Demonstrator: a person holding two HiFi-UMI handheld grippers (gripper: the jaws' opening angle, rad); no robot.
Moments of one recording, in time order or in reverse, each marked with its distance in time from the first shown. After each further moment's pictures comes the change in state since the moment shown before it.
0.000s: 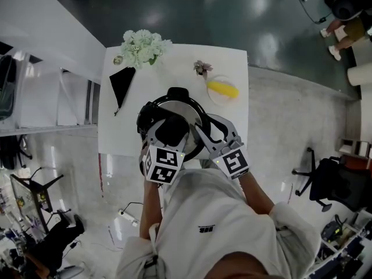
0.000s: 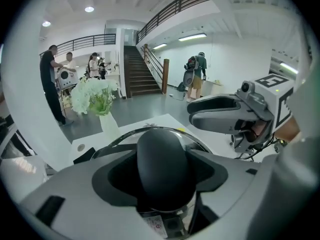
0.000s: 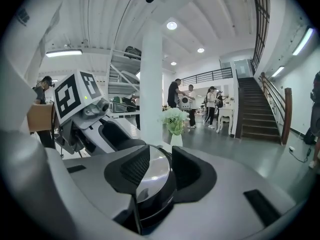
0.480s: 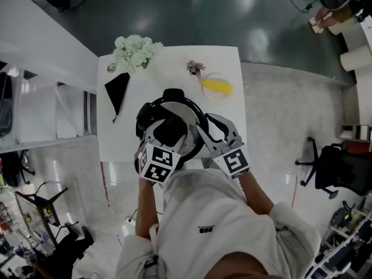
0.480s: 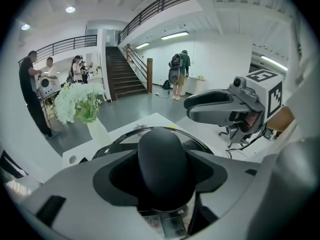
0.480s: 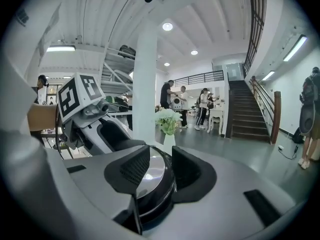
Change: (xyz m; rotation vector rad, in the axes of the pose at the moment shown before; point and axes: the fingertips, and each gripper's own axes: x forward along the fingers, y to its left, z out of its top) left arm -0.002 -0.004 -0.002 0.144 0.005 -0.129; right arm -0.014 -0.001 0.000 0.055 0.033 -0.110
